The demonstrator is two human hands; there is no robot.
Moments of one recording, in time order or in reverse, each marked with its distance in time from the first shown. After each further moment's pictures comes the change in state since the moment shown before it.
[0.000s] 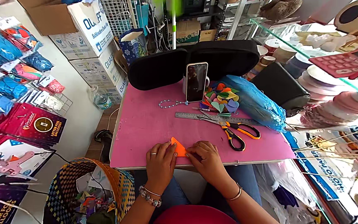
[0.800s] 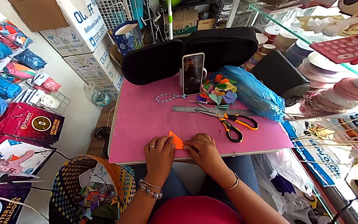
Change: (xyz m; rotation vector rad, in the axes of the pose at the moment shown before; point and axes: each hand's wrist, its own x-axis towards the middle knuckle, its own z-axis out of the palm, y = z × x) left_hand 0.008 0.007 -0.004 0.043 -0.073 -0.036; right_hand 0.002 -0.004 -0.004 -0.002 -0.062 0.033
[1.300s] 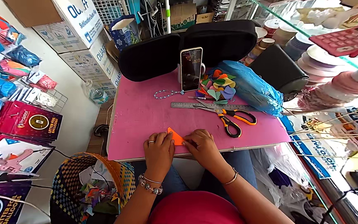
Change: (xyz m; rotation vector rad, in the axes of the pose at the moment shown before) left_hand 0.007 0.007 -0.008 -0.010 -0.073 -0.042; right_hand 0.002 -0.004 -0.004 0.028 -0.054 0.071
